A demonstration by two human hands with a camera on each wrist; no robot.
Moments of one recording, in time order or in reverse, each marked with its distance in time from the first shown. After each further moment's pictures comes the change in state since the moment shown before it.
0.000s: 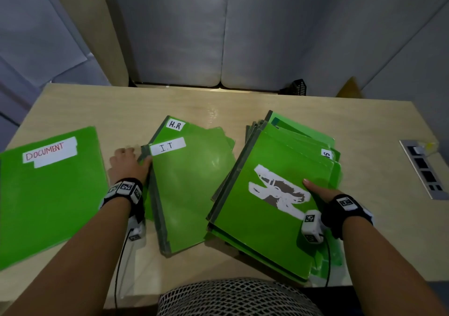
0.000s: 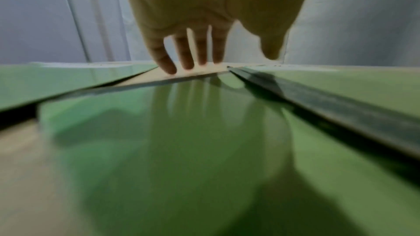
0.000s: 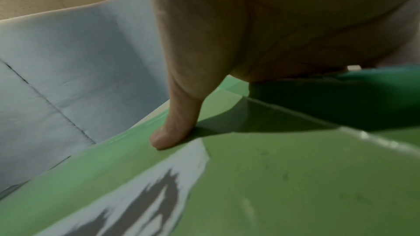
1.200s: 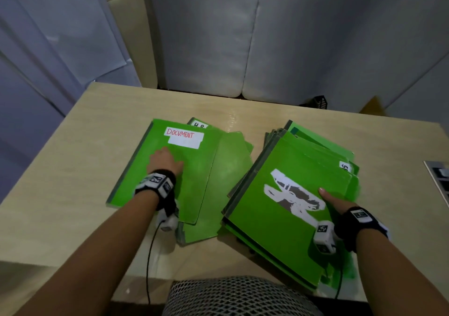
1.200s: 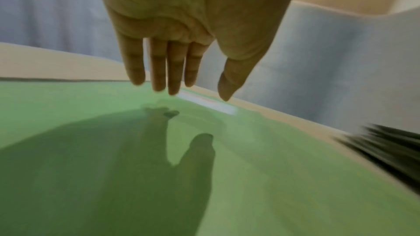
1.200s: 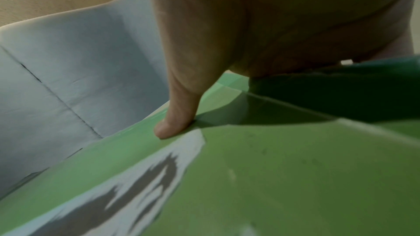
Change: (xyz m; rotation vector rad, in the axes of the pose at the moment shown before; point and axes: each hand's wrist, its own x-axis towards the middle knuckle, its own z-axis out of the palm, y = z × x) left_hand -0.046 0.033 -0.035 -0.114 -0.149 -0.029; right_hand -0.012 0.003 0.006 -0.065 0.051 -0.092
